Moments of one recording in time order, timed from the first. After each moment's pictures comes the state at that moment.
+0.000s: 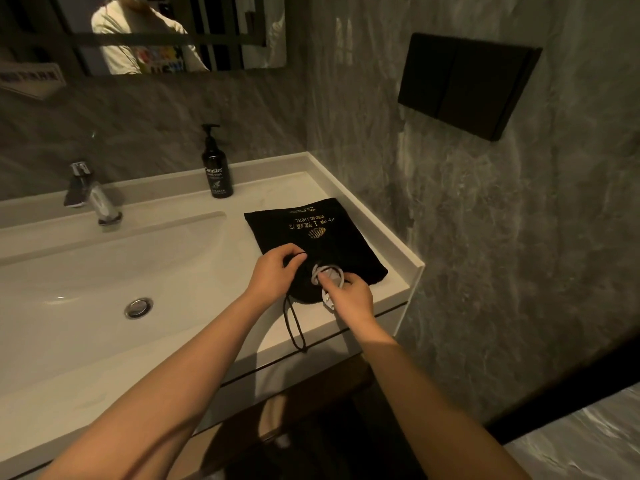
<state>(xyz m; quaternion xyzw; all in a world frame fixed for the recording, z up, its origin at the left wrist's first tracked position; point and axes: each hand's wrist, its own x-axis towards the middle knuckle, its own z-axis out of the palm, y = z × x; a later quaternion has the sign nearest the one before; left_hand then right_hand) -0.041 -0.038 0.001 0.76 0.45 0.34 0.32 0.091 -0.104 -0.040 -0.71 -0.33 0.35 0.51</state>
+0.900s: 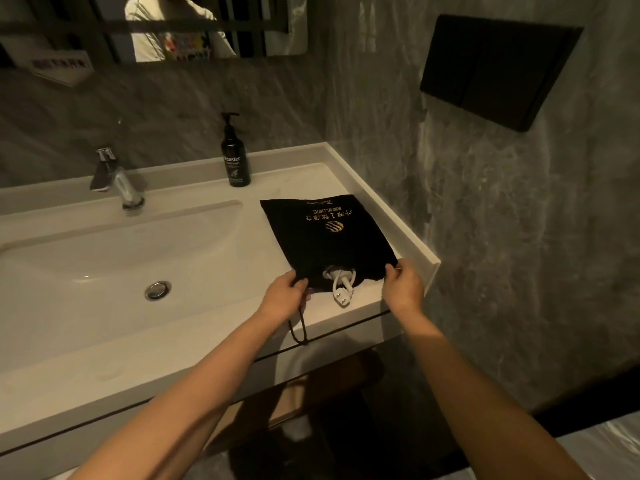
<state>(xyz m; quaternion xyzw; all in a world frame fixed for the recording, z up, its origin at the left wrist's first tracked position) -0.047 -0.071 -0.031 0.61 0.57 0.26 0.49 0.162 -0.100 -0.055 -0.81 -0.37 0.16 0.42</state>
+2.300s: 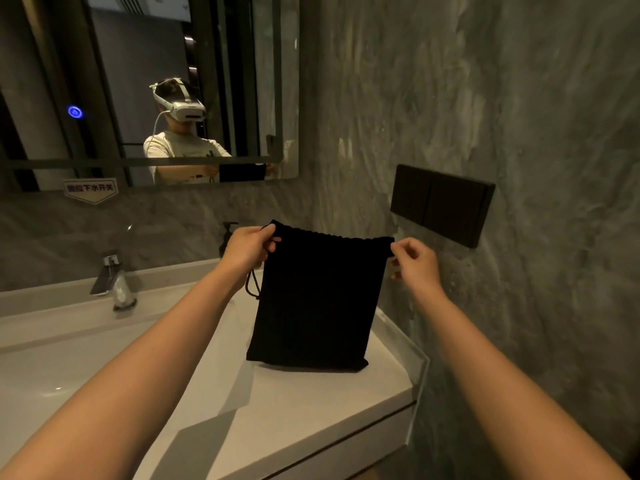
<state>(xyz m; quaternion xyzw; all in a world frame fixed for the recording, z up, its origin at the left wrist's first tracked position) -0.062 0.029 0.175 0.59 0.42 0.47 0.50 0.203 -0.062 0.140 -0.58 -0.46 0.25 0.63</state>
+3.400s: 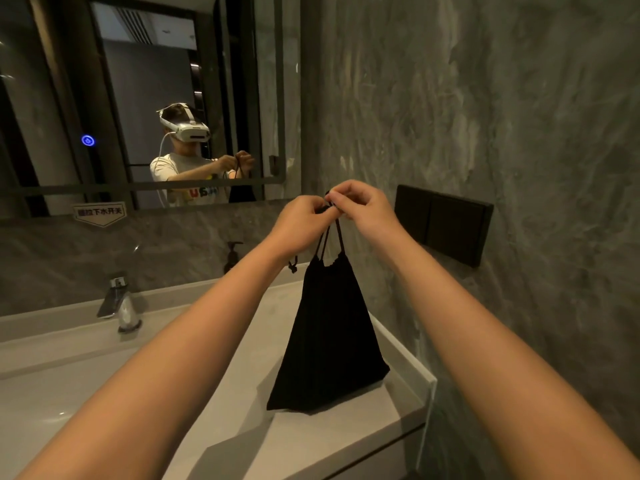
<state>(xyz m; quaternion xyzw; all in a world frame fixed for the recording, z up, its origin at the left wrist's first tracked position) -0.010 -0.011 0.256 0.81 0.35 0.41 0.22 0.116 -0.047 0.260 -0.49 -0.63 0.17 0.58</state>
